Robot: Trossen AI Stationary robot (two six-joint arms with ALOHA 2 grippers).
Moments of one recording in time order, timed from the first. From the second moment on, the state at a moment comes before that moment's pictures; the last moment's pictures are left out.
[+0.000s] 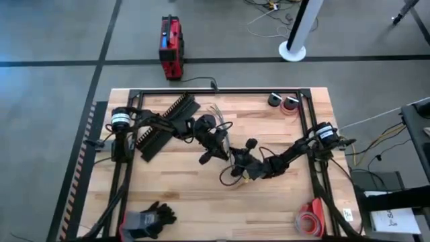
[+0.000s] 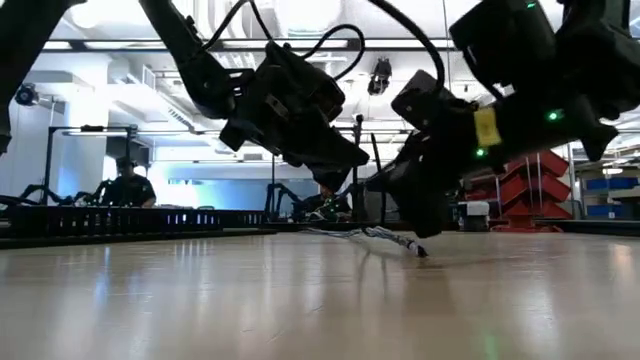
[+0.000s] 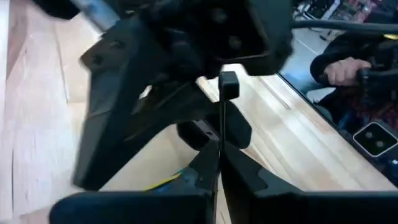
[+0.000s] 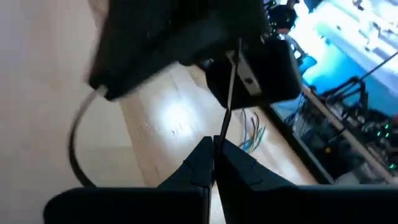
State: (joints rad) left arm 0.19 1.91 0.99 0.43 0.79 0.02; right arm 0.32 2.01 0.66 0.88 1.00 -0.31
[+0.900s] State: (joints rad) left arm 0.20 1.94 0.99 0.42 0.93 -0.08; right arm 0.30 2.01 0.71 0.86 1.03 -0.60
